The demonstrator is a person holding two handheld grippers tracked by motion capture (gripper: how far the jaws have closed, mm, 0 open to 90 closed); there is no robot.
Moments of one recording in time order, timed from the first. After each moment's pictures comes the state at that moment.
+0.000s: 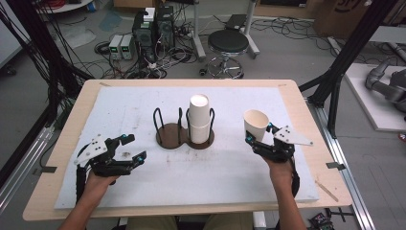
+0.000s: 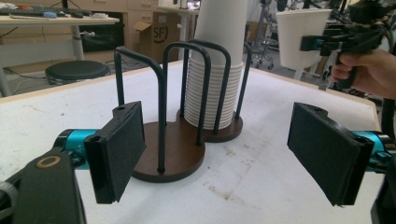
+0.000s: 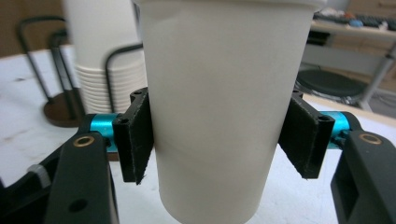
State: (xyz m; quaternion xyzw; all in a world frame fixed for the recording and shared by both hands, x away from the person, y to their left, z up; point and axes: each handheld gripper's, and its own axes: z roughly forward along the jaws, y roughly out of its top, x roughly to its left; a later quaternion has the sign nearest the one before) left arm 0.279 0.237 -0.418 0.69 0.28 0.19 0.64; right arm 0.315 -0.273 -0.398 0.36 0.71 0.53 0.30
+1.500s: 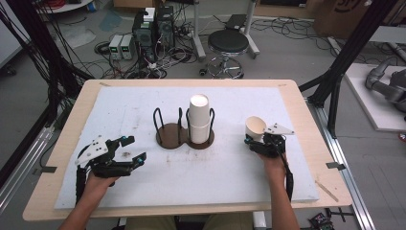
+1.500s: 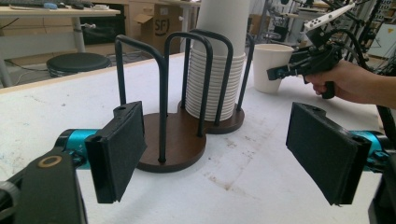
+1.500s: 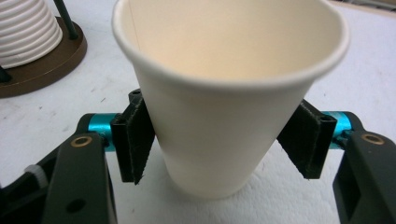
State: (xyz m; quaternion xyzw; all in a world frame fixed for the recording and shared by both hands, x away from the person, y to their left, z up) left arm 0.277 0.237 -0.420 0.70 0.29 0.18 0.63; right arm 0.358 -0.277 -0.447 0.46 0.75 0.40 0.27
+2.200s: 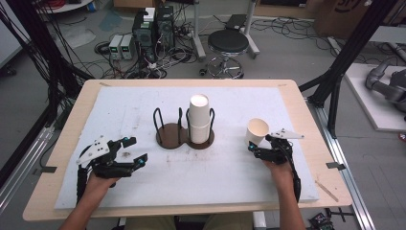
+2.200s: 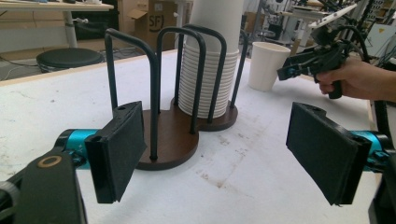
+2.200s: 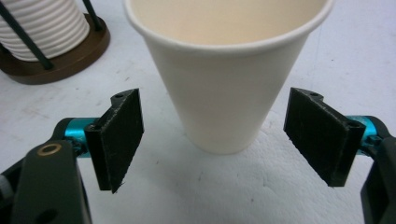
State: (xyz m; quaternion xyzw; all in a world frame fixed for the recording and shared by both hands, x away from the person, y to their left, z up) left arm 0.277 0.235 -0.421 0.70 0.29 0.17 0.63; right arm 0.337 -0.293 -0.443 0.48 0.74 0.41 0.21
